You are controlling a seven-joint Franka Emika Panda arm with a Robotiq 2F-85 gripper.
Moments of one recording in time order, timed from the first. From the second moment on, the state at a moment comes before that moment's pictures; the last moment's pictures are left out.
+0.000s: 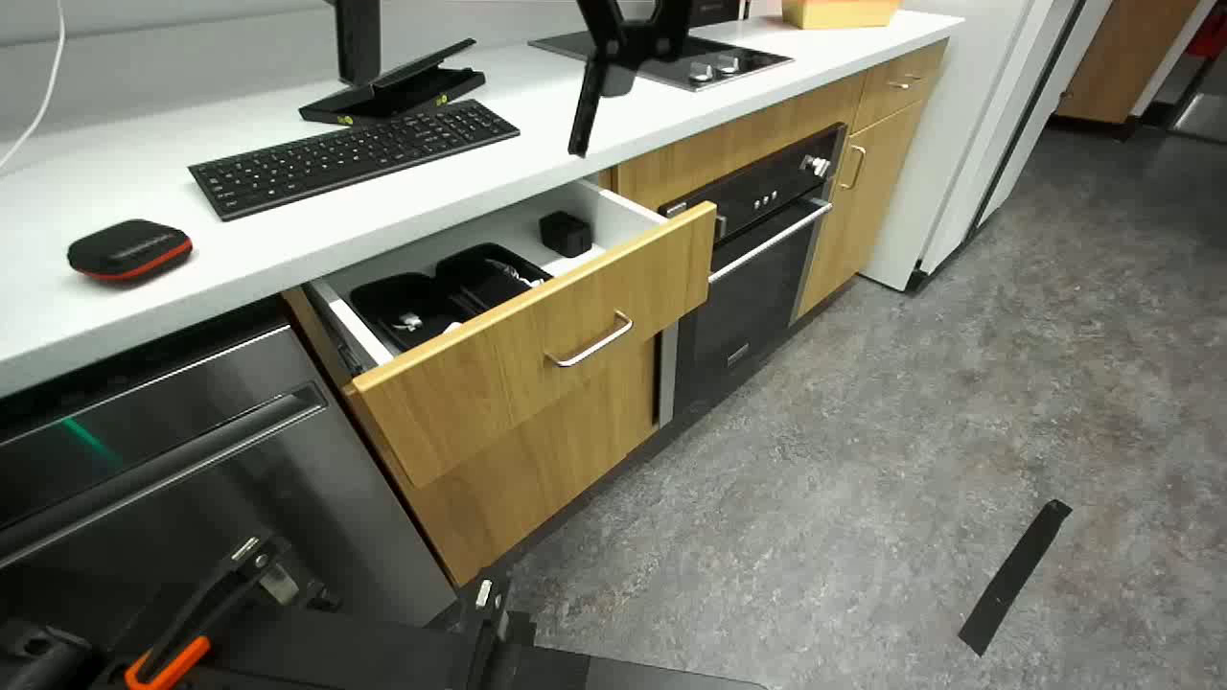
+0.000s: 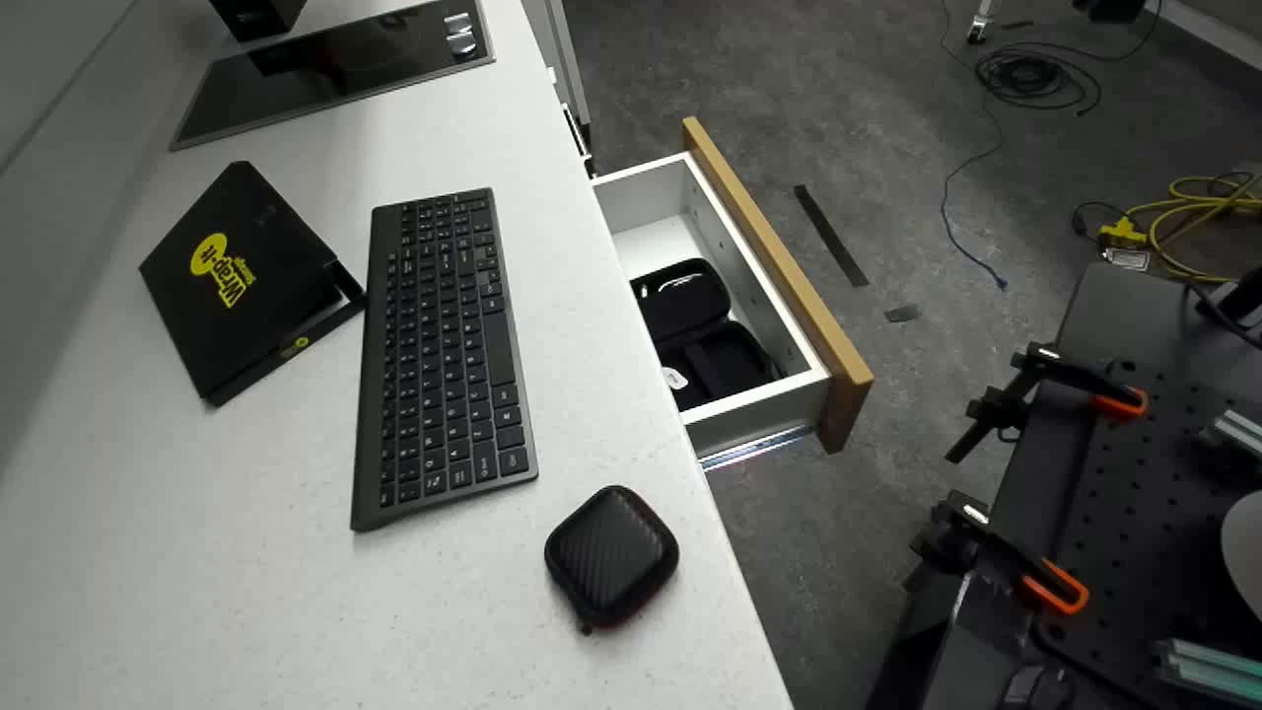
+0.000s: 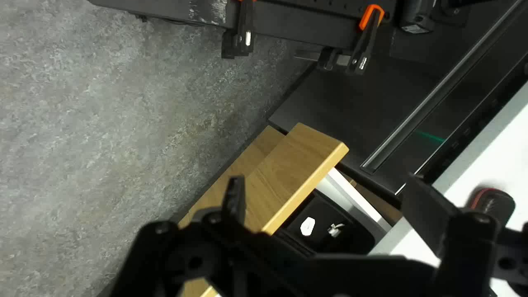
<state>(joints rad) -0.06 -0.57 -0.43 -2.54 0.00 1.82 -0.55</state>
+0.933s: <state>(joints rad) -0.07 -0.21 -0.35 -2.53 0.02 2.36 -0.40</state>
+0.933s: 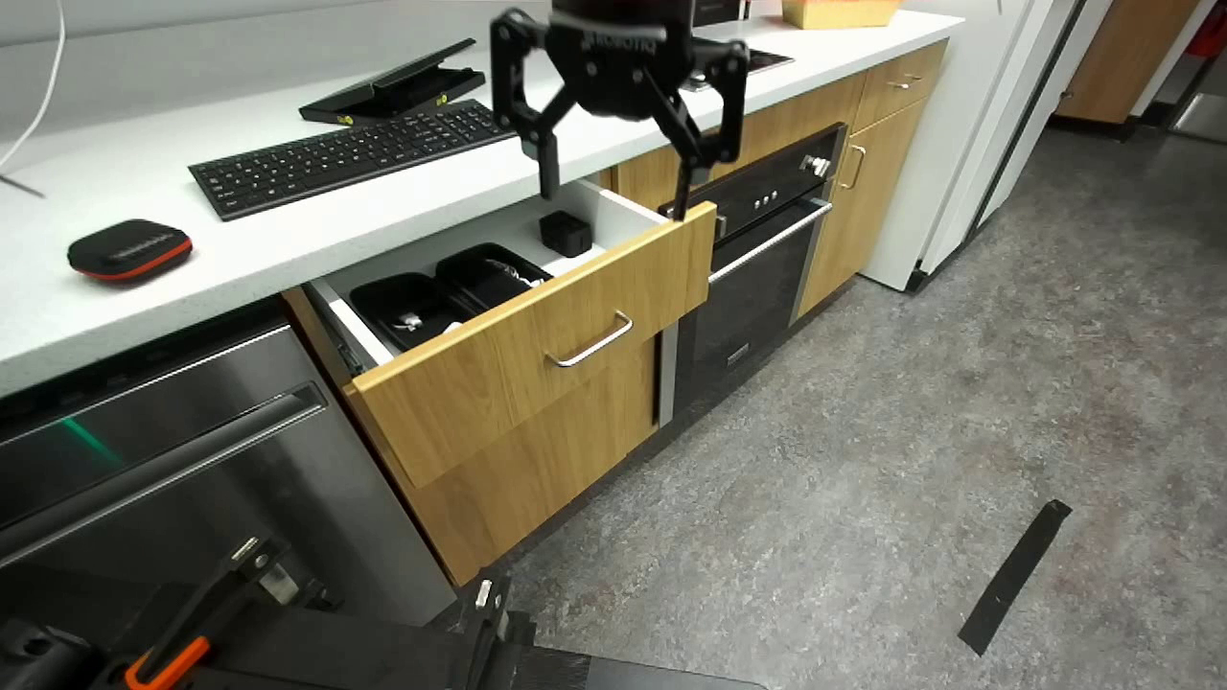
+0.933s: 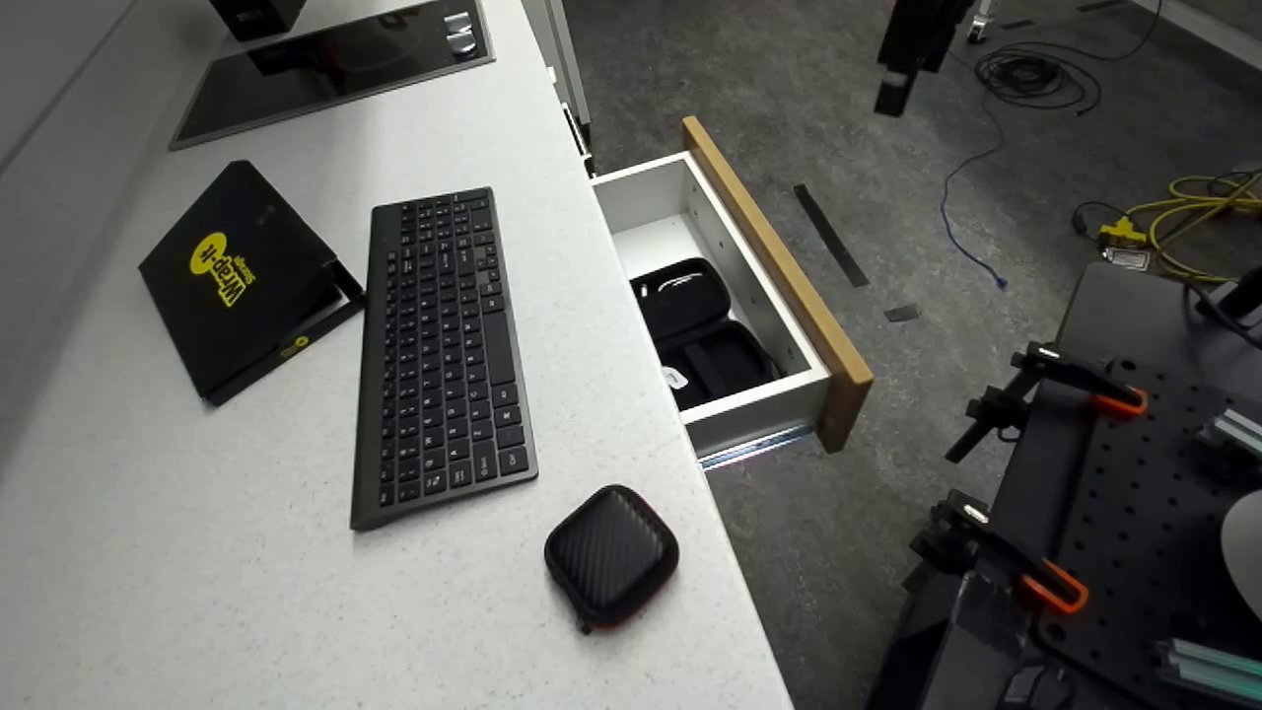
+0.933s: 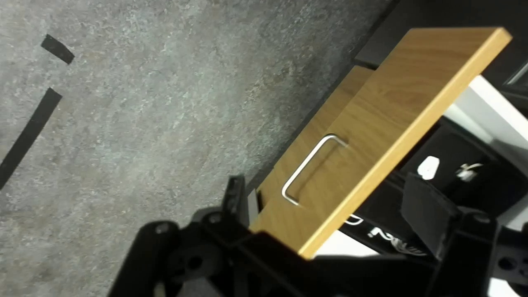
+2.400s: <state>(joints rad) -0.19 0.42 -0.26 -2.33 0.09 2.83 -0.12</state>
